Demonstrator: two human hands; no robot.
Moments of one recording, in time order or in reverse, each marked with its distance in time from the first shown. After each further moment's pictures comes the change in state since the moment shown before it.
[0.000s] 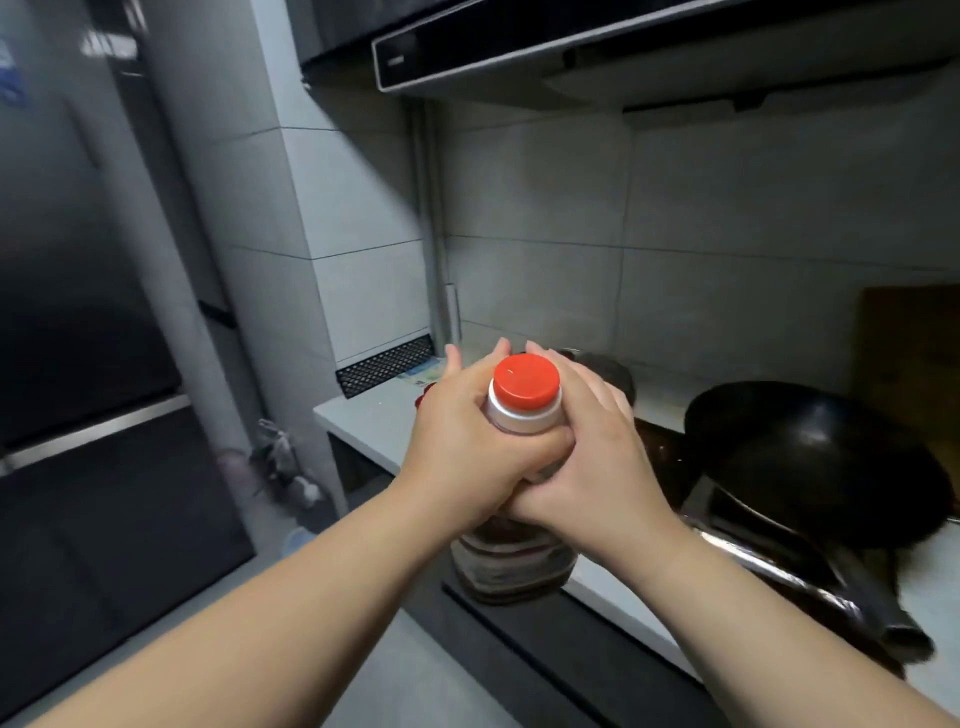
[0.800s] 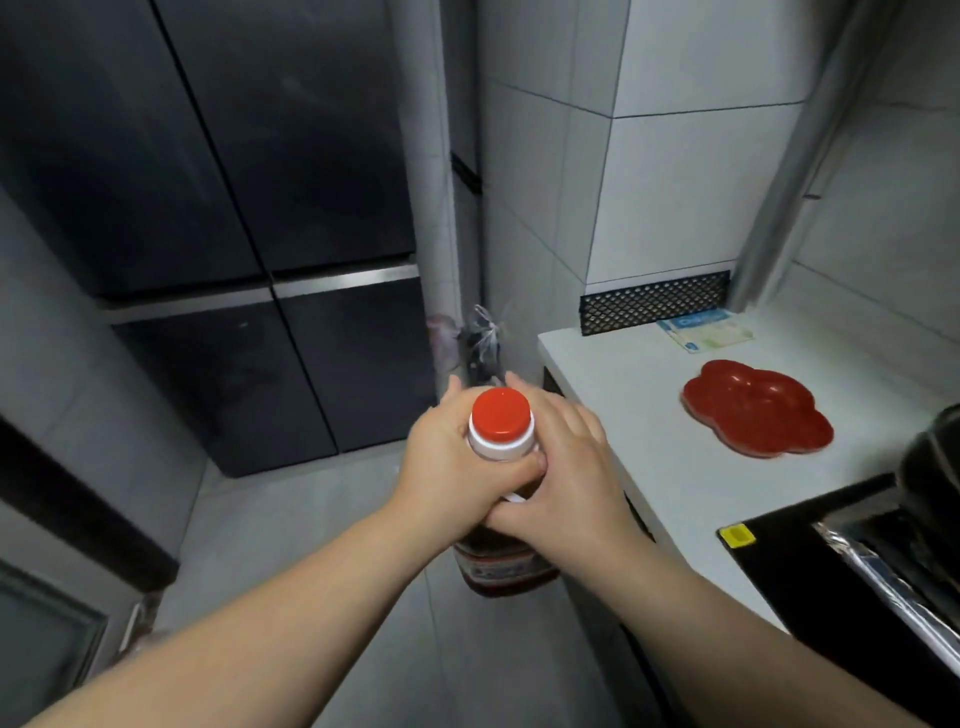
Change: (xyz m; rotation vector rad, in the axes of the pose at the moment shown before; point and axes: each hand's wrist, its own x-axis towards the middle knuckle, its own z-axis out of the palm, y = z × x) left_hand 0.066 -0.344 -0.180 0.249 0.348 -0.480; right_hand 0.165 0.064 0.414 0.267 -0.589 -0.120
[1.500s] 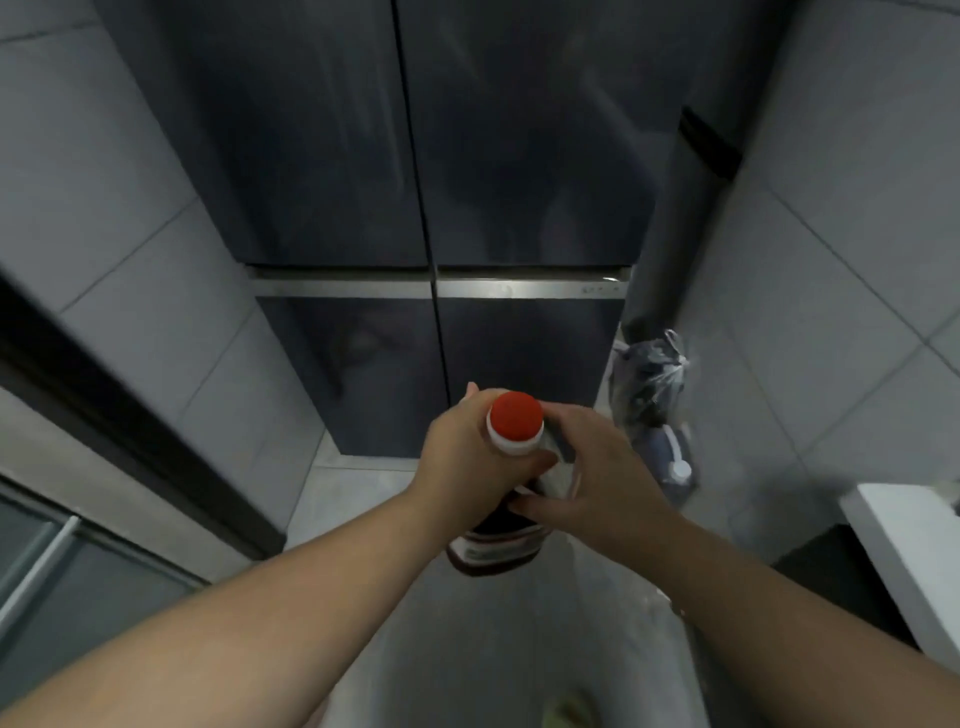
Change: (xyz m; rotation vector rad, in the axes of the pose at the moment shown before) left_hand 0.242 -0.296 -0.212 0.230 0.181 -0.284; right_hand 0.341 0.011 0.298 0.221 -0.405 -0.202
